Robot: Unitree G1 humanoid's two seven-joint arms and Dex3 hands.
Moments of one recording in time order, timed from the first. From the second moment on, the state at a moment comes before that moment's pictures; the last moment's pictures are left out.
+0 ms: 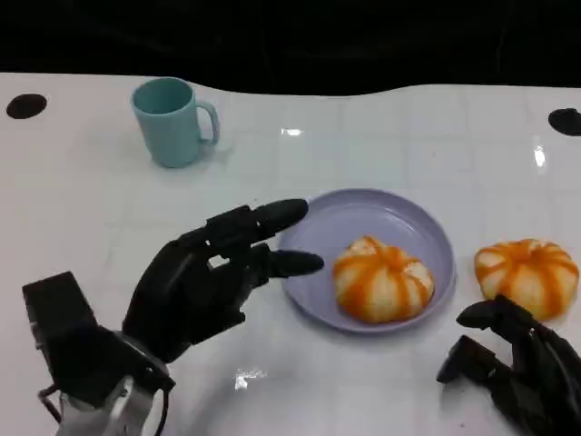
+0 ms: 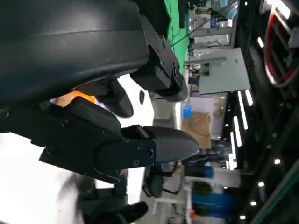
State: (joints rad) left arm -0.15 0.02 -0.08 0.21 -0.44 -0.22 -0.59; right arm -0.08 0.01 -0.22 0.57 0.45 -0.15 0.74
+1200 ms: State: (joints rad) left arm 0.13 -0.07 0.10 0.03 -0.75 0.31 -0.51; right arm -0.04 0.01 -0.22 0.51 0.45 -0.10 0.72
